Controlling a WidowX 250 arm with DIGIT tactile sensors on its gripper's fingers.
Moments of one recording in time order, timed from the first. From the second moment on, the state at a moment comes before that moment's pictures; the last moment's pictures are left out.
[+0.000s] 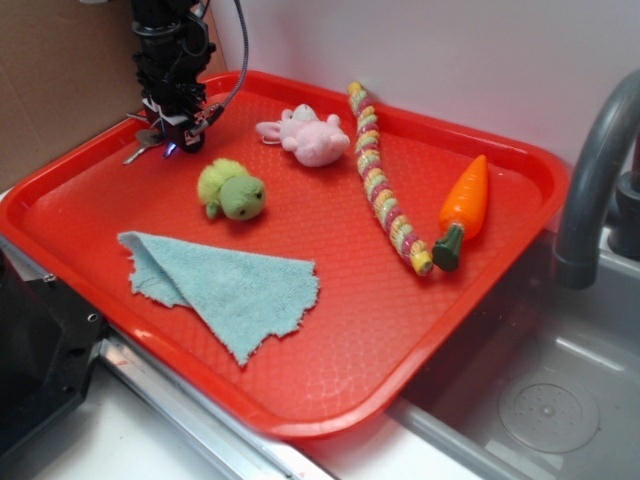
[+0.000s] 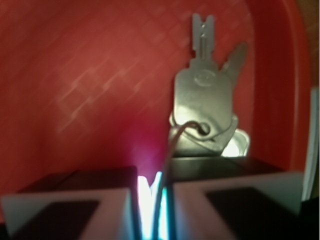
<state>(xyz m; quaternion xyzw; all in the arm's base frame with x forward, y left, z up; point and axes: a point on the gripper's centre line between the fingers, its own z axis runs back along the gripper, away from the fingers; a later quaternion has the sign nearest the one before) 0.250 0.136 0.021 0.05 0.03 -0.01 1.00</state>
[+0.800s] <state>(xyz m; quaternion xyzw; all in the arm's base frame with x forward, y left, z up) 0.205 -0.003 0.225 -0.07 0.02 0.01 1.00</state>
